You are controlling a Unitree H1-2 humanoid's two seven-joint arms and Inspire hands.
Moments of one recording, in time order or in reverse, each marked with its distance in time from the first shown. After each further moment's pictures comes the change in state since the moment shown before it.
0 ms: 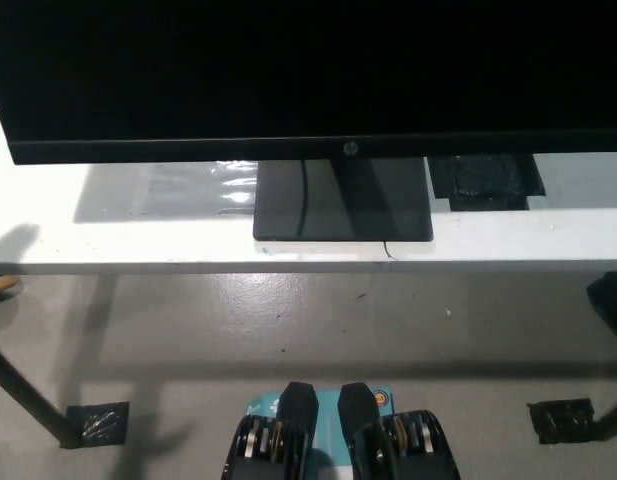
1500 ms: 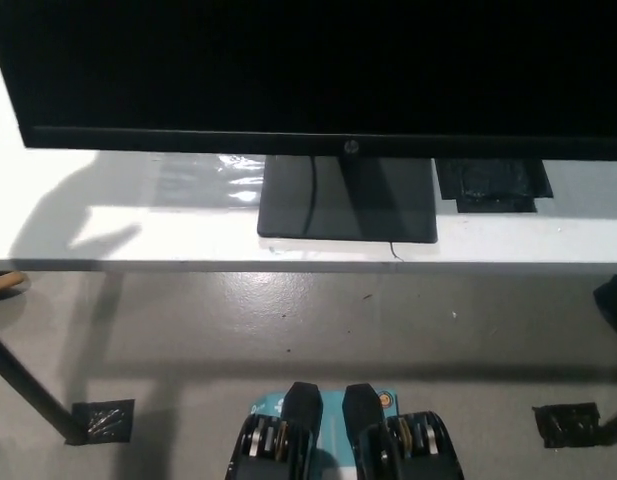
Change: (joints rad) left_arm -0.361 0.052 -0.263 0.343 0.138 0.064 -0.109; right_arm -0.085 -0.068 0.036 0.099 -0.043 0.023 0.186
